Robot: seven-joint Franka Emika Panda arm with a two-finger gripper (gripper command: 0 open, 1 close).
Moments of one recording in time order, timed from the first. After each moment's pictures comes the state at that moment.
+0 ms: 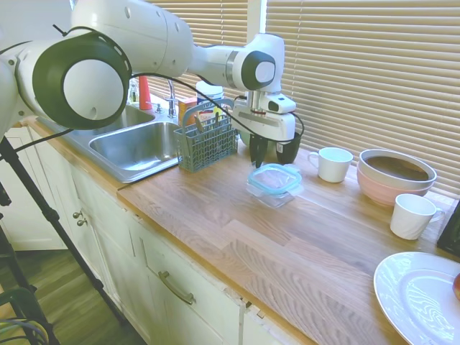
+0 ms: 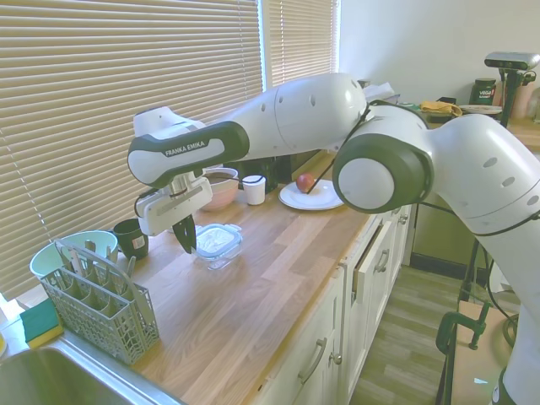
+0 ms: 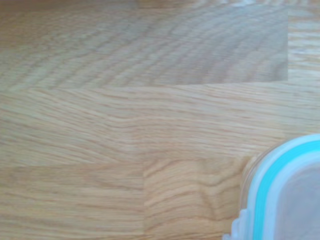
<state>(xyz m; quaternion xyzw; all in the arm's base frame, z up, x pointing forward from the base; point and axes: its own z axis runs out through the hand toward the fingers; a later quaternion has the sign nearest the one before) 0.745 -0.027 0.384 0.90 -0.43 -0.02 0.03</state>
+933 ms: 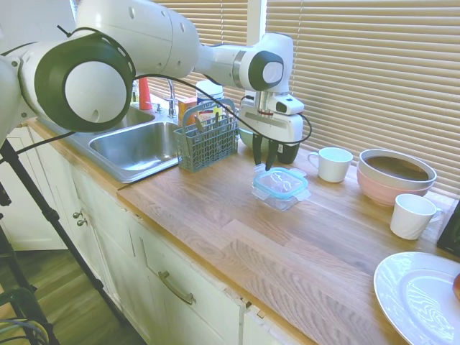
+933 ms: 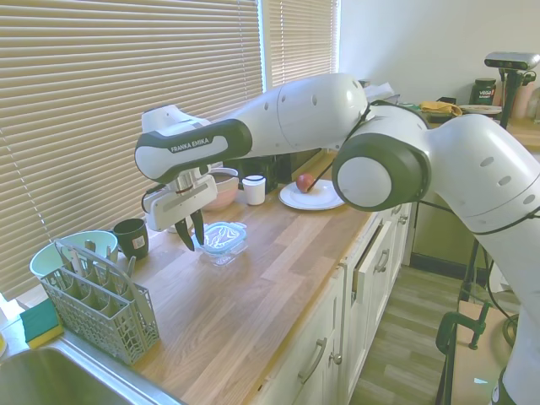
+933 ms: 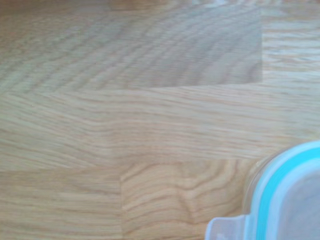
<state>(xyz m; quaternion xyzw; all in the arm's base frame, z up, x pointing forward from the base) 0.746 -0.043 0.396 0.90 -0.43 -0.01 0.02</state>
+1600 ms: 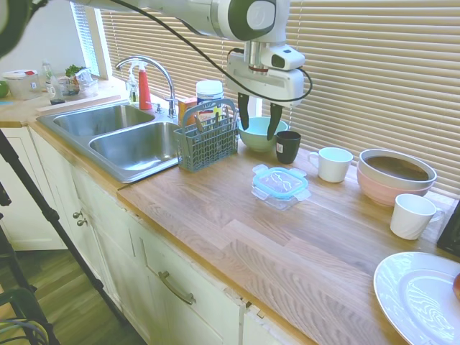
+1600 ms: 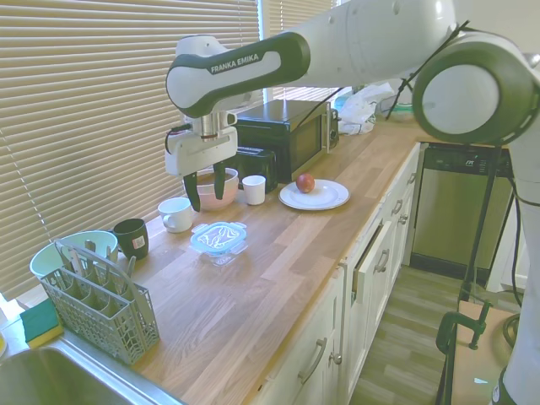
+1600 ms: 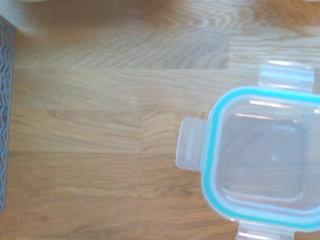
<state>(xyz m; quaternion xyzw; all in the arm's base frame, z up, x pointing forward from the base) 0.650 -0.057 0.509 0.92 -0.40 0.03 -0.03</state>
